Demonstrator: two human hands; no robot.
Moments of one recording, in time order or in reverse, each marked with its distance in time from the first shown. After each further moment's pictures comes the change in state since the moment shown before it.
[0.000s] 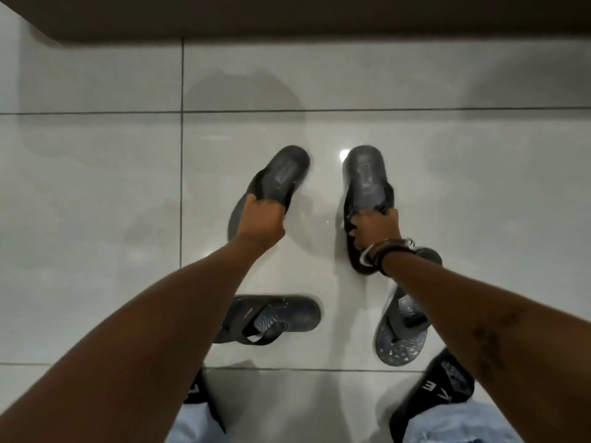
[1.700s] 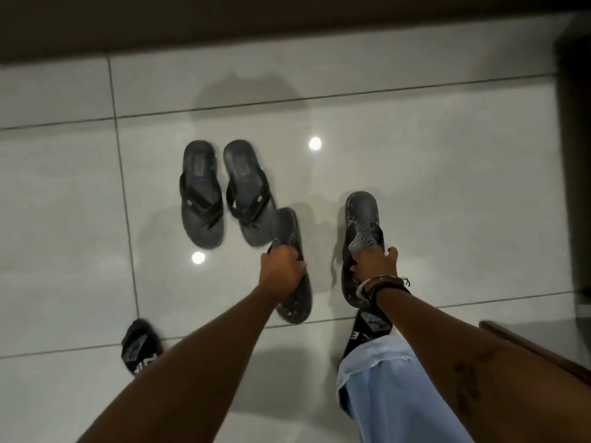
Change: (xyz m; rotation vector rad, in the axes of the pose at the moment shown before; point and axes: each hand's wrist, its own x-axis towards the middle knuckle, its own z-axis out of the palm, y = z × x) left_hand -0.109 0.221 0.001 -0.564 -0.308 -0.227; right_hand -0.177 0.042 -0.149 -1.362 0.185 0.191
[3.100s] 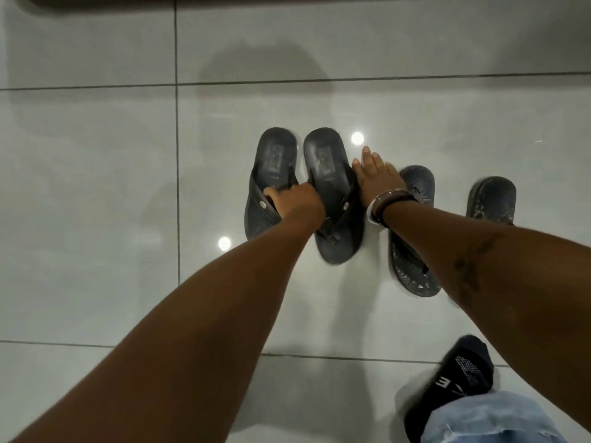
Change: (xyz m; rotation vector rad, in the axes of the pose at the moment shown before) left_hand 0.164 -0.090 -0.091 0.521 0.207 -0.269; right_hand 0.197 -0.184 -0.022 -0.378 0.179 -0.321
